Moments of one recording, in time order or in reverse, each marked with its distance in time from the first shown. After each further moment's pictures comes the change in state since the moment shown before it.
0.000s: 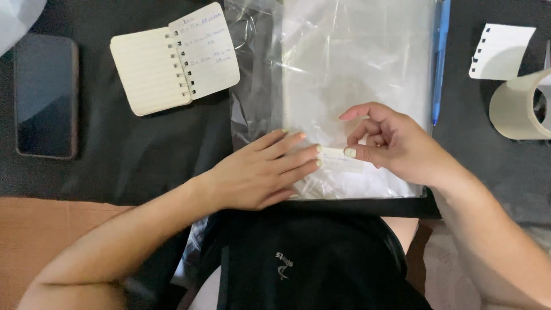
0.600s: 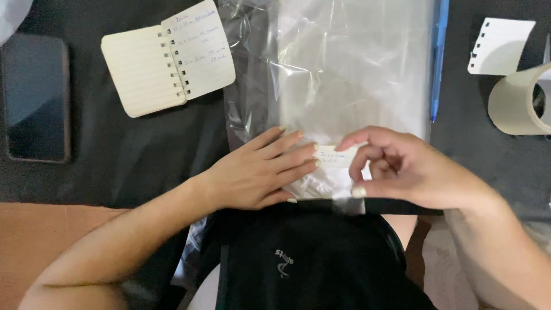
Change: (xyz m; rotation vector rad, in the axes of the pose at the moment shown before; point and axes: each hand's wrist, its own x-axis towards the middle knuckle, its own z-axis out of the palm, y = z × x) left_hand -0.002 -0.004 0.008 -0.039 -0.016 0.024; right_hand -0.029 -0.011 -0.004 0.109 -0.305 -0.238
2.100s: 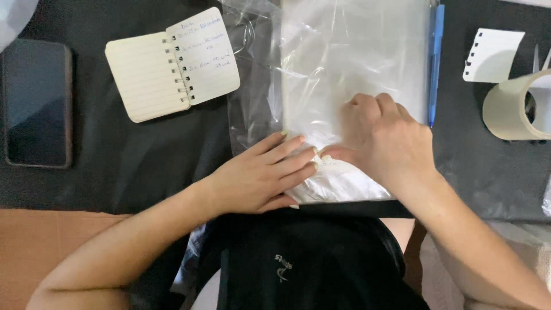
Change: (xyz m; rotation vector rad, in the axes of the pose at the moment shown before) left_hand 0.000 0.001 -0.006 0.040 0.054 -0.006; right_hand 0.041 0.028 0.022 -1.752 0.715 0.159
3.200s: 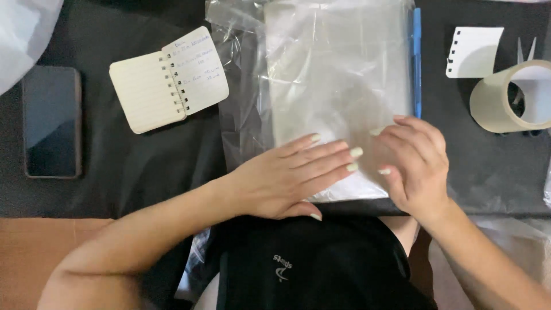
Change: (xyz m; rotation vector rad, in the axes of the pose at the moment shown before) left_hand 0.043 0.015 -0.014 -0.115 0.021 0.004; right_hand -0.061 0.036 0.017 0.773 0.486 -0.175
